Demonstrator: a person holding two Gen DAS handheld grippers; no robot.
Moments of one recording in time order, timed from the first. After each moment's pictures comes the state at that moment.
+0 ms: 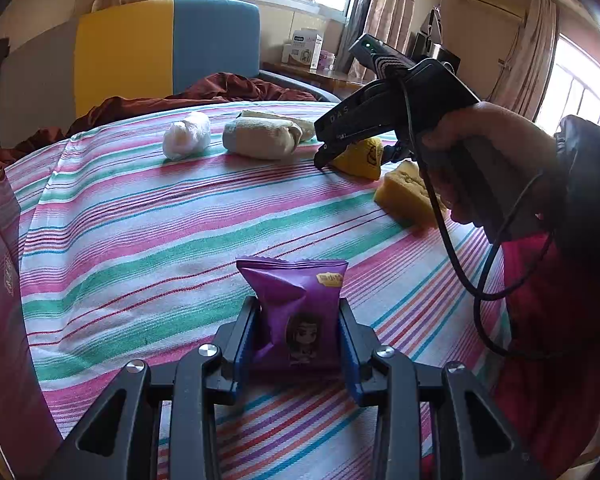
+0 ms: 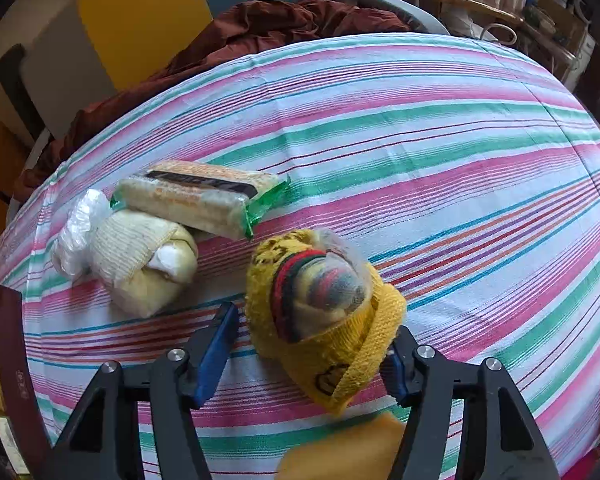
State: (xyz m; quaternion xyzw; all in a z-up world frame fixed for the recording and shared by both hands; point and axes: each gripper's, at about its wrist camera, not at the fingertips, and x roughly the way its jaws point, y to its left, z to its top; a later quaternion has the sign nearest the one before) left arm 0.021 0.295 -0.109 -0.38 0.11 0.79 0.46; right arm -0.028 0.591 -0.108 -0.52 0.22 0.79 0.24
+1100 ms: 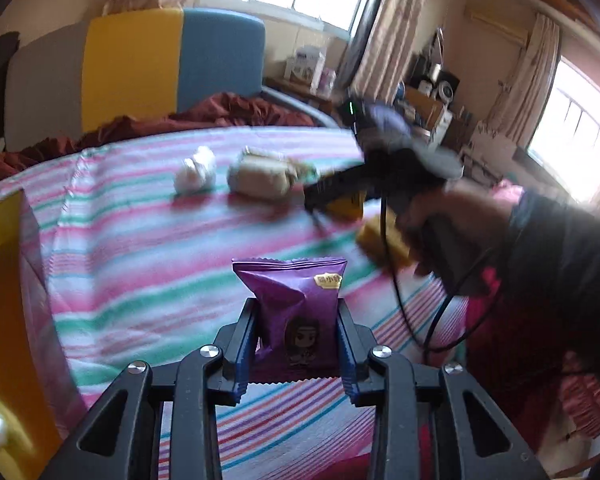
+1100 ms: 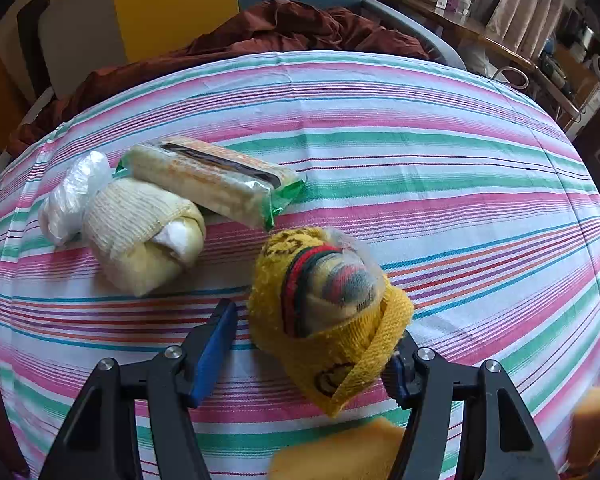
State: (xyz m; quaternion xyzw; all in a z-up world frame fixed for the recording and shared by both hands) left arm 0.016 0.267 -0.046 -0.37 0.06 0.80 0.46; right arm -0.035 0.570 -0.107 -0.52 0.15 0.80 0.24
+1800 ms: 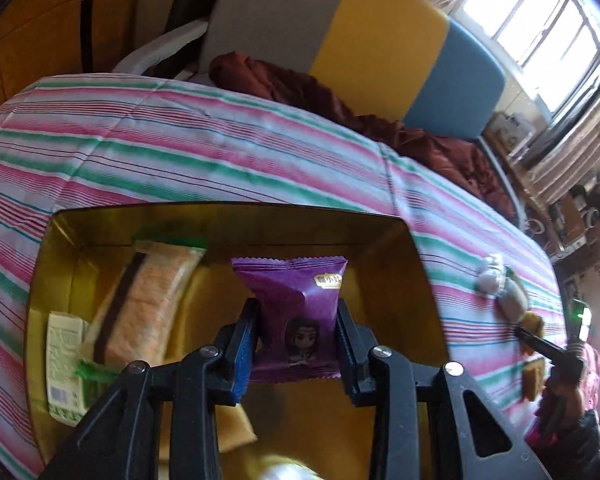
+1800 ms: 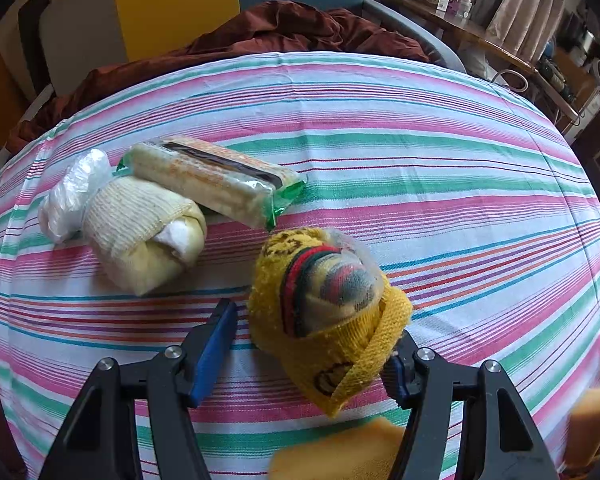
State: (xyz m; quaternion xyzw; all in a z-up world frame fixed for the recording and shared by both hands) left arm -0.212 0.082 -0.065 -0.52 -0.06 0.83 0.18; right arm -0.033 0.570 -0.107 -0.52 0.15 0.80 0.24
